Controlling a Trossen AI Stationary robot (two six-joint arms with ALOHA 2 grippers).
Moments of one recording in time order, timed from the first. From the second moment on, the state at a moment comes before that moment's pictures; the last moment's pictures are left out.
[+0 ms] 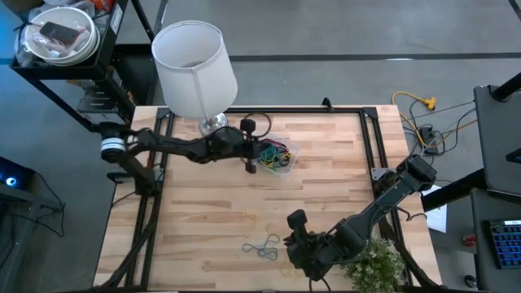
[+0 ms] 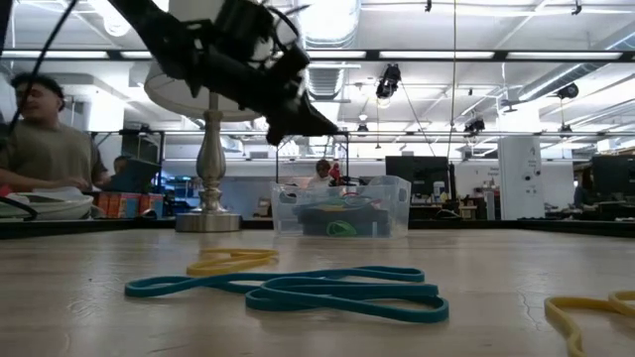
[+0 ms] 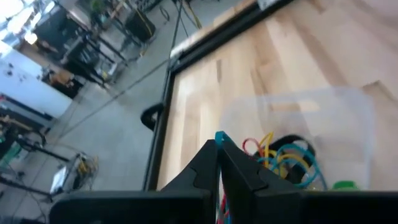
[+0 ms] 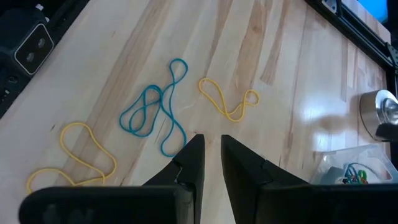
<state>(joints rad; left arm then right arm) 0.22 1.59 0.86 0.44 -0.11 0.66 0.69 1.82 1.53 -0.74 0.53 0.09</state>
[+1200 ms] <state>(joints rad) 0.18 1.51 0.97 0.04 -0.17 0.50 0.69 1.82 1.52 -0.72 0.53 0.10</state>
